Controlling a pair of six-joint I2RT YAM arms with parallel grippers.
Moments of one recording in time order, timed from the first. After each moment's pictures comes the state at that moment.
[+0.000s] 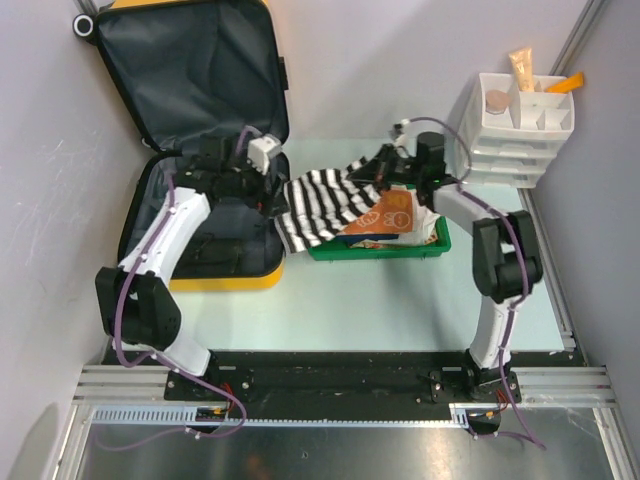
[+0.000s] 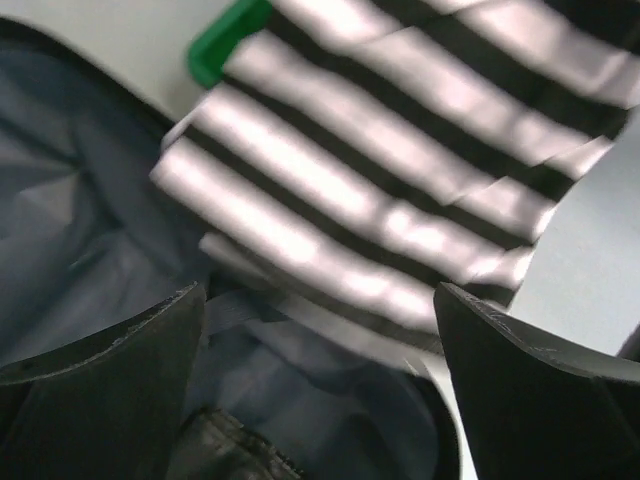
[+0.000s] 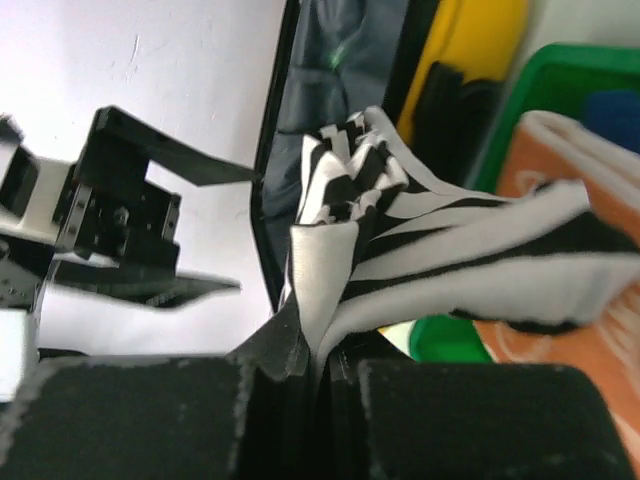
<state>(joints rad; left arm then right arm) -0.24 1.57 1.43 -0.65 0.56 0.32 0.30 2.01 1.46 0.31 -0.91 1.01</state>
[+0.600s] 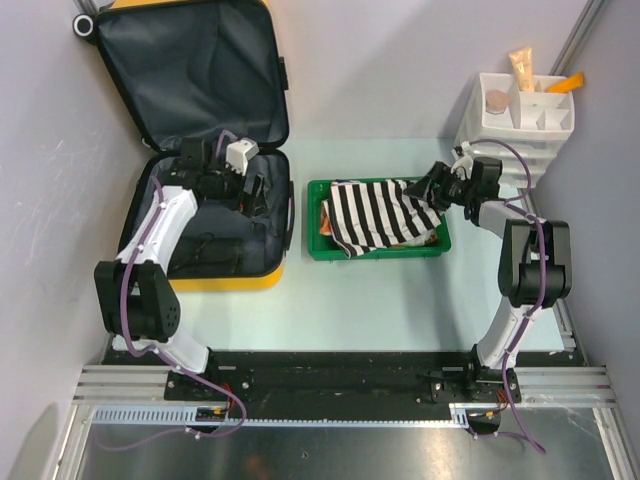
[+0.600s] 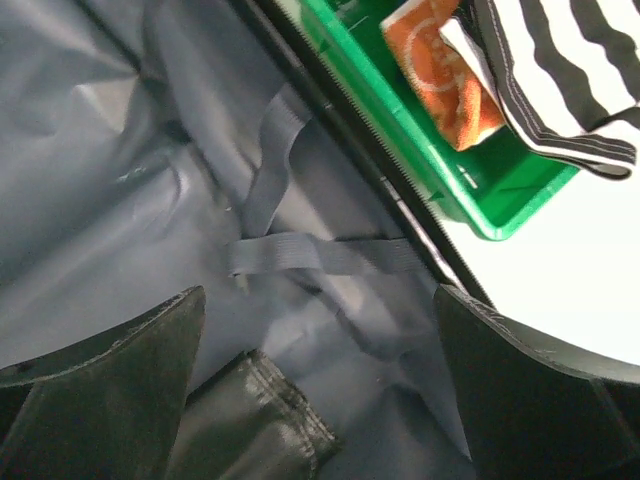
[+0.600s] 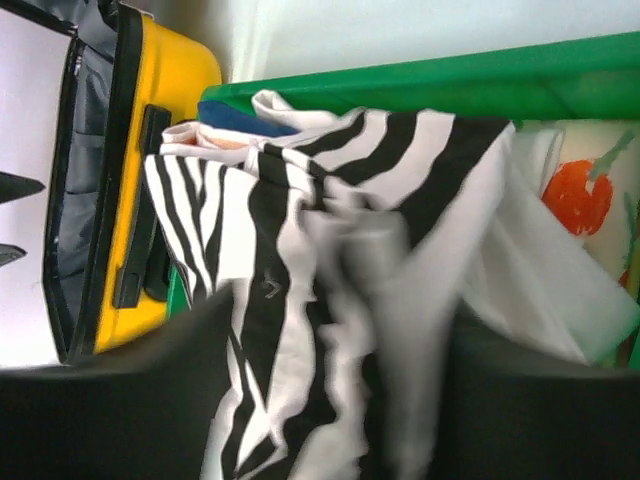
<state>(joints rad) -0.07 1.61 1.41 -0.65 0.55 0.31 -0.05 1.87 1.16 0.19 -0.80 0.51</state>
